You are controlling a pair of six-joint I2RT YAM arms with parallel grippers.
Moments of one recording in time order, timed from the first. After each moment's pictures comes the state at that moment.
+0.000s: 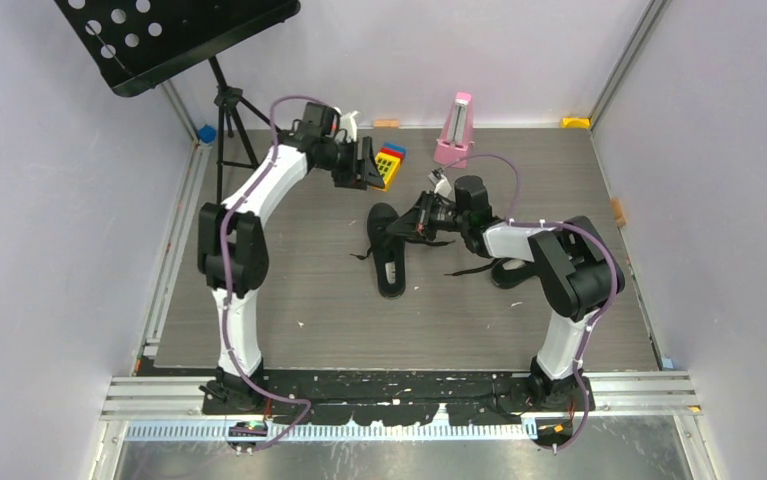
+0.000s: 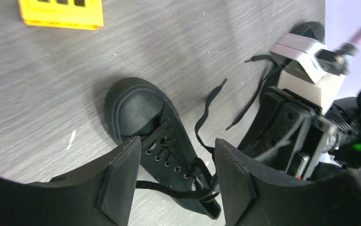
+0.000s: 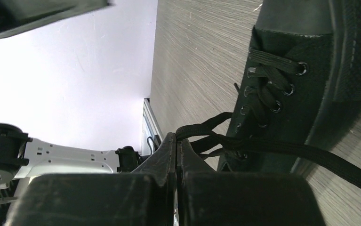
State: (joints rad) left arm -0.32 2.00 1.79 -0.60 0.56 -0.29; right arm 0.41 1.84 0.92 0.54 -0.77 1.01
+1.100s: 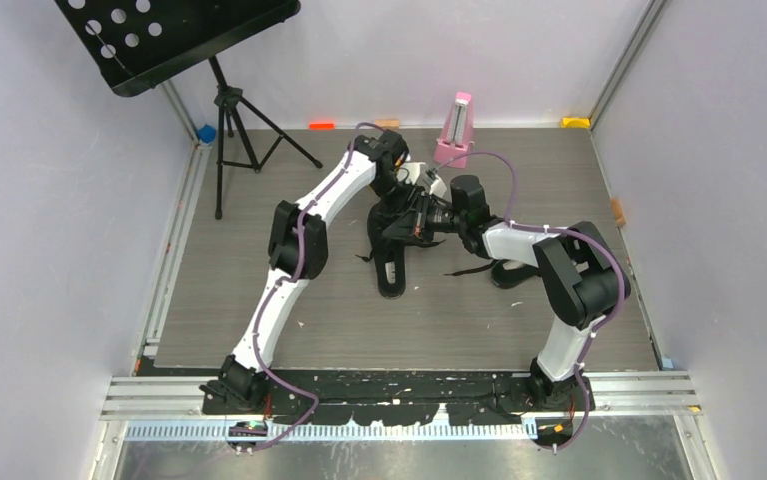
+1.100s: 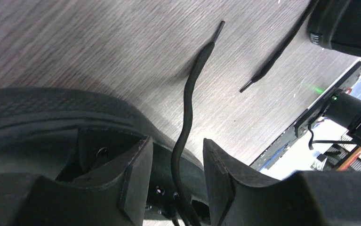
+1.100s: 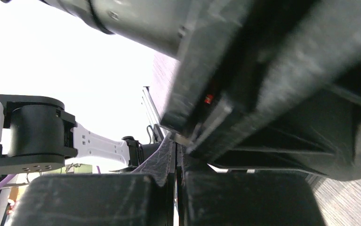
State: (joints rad) left arm -0.55 2.55 2.45 -1.25 0.57 -0.09; right arm 0.44 1.78 0.93 0.45 -0.78 0.96
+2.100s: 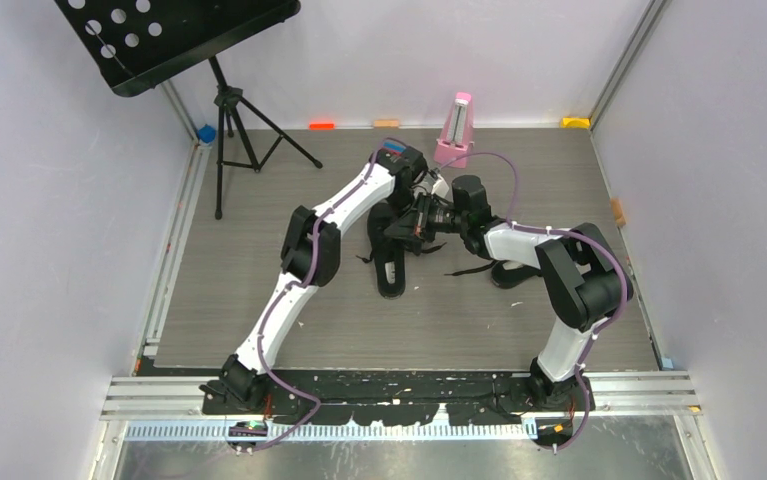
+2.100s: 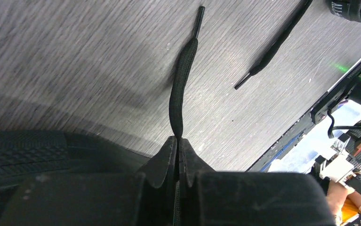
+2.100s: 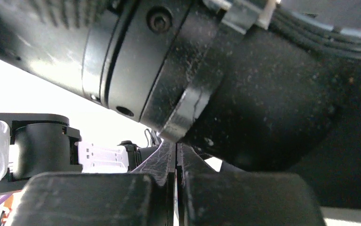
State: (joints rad) left arm -0.64 2.60 2.45 -1.28 0.56 -0.03; right arm 0.44 1.76 0.92 0.45 -0.76 0.96
